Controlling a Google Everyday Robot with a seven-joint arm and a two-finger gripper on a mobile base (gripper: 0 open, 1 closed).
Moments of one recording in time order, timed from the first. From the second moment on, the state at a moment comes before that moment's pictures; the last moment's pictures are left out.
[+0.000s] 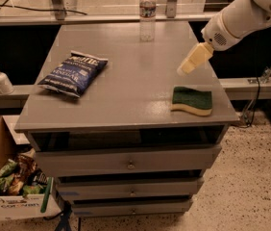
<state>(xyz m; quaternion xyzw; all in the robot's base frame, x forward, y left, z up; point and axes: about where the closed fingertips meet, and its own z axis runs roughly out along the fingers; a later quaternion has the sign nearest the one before) 0.679 -0.185 0.897 -0.48 0.81 0.06 0.33</state>
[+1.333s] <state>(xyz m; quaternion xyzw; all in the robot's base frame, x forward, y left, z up) 0.733 -0.142 0.906 -0.45 0.75 0.15 0.46</state>
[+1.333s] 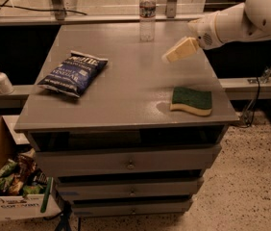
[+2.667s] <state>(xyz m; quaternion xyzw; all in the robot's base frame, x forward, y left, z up) 0.870 -0.103 0.888 -0.37 0.70 0.22 0.57</state>
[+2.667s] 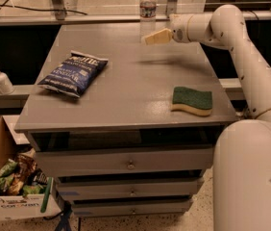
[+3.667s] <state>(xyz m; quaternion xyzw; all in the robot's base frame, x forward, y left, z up) 0.927 -0.049 0.919 -0.32 0.68 0.24 0.62</state>
